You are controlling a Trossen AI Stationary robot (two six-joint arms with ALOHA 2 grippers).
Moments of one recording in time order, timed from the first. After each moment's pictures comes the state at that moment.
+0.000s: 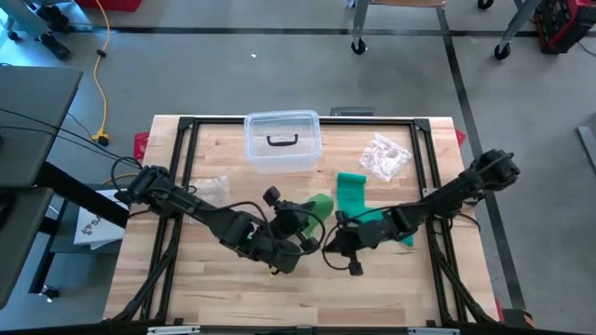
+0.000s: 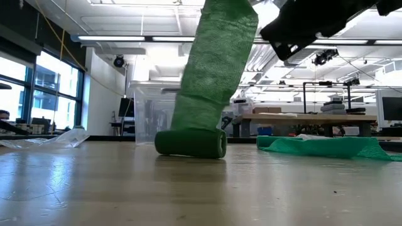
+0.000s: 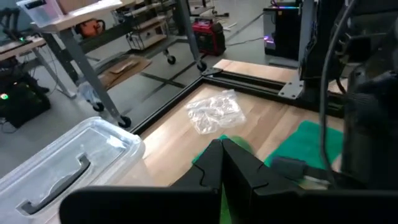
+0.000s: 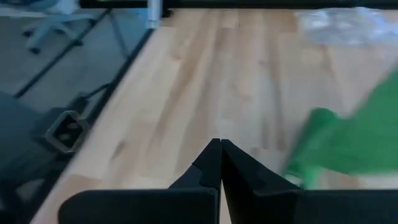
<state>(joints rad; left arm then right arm) -0.46 1.86 1.75 -0.62 -1.13 -0.49 0.45 1.49 0.76 0.23 0.13 0.17</state>
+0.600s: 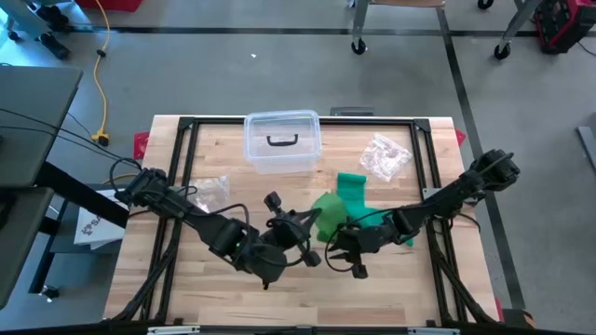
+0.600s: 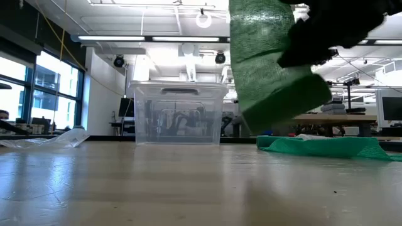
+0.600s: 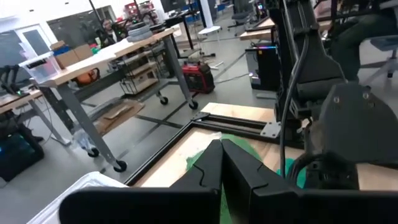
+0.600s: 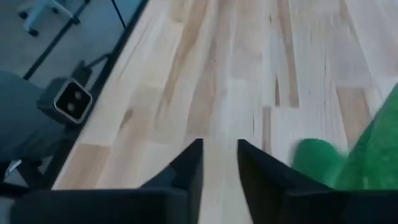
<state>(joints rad) -0.53 1.86 1.83 -0.35 -1.20 -0.12 0.48 1.49 0.76 0.08 0.14 0.29</state>
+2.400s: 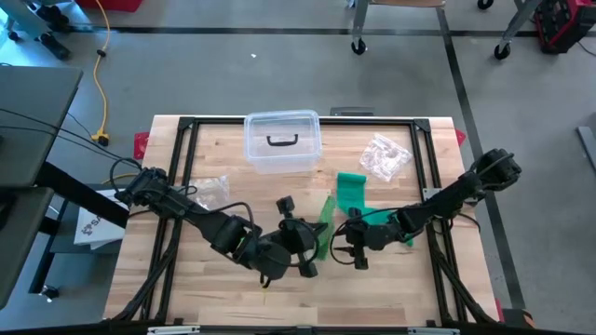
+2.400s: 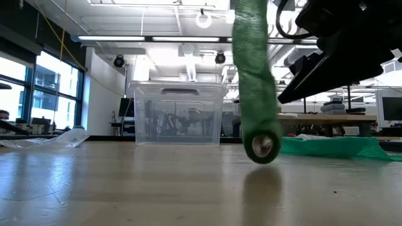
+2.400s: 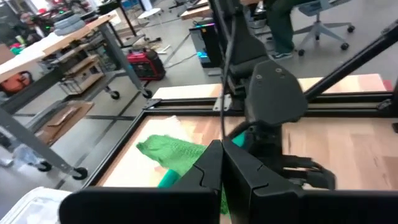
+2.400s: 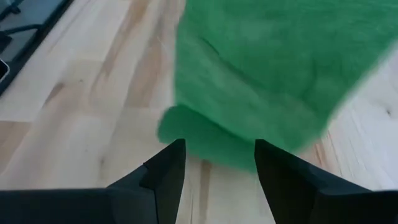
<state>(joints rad) -0.52 1.86 1.83 -0.44 -0.92 -0.08 0.46 1.46 0.58 0.21 0.31 0.25</state>
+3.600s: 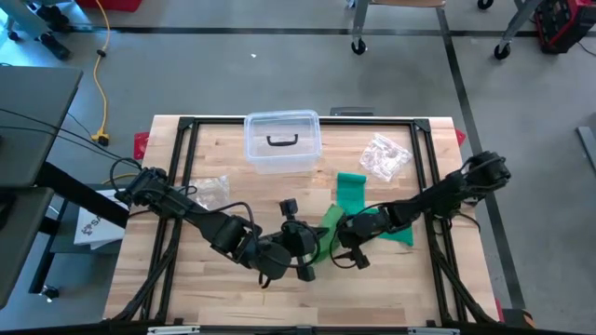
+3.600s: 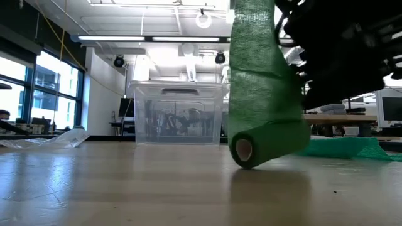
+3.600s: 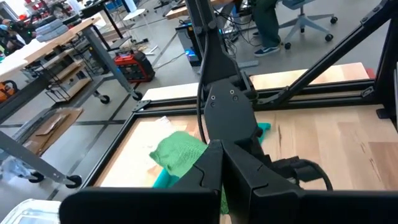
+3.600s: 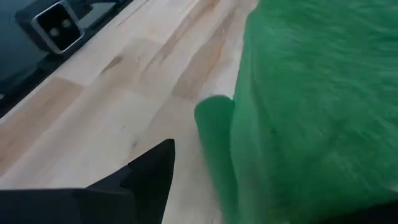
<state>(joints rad) -0.51 1.86 1.83 -0.44 -0.86 -0.04 0.33 1.59 0.58 0.40 -0.08 -0.03</state>
